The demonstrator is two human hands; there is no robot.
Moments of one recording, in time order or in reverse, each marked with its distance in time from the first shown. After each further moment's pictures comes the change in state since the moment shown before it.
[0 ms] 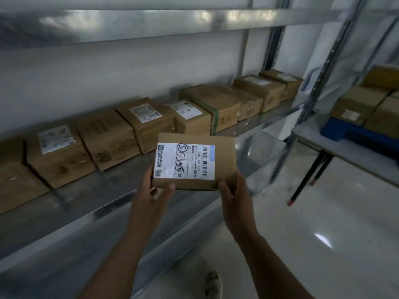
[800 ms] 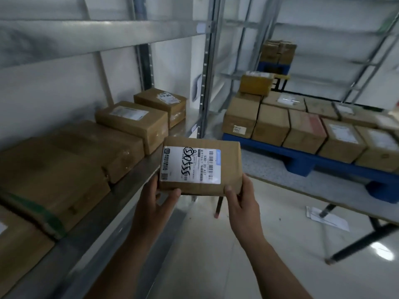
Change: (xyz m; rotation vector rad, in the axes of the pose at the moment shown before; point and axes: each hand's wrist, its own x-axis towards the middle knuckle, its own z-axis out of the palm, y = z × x) left_hand 0.231 0.053 0.357 -0.100 -0.584 0.178; right_hand 0.244 0.108 -0.227 -0.147 0.485 0.214
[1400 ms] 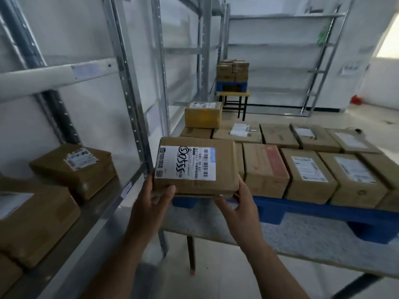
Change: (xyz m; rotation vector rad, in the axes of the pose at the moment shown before) left_hand 0.247 0.057 0.216 0.049 -0.108 0.073; right_hand 0.263 0.071 -0.125 0.055 0.152 -0.077
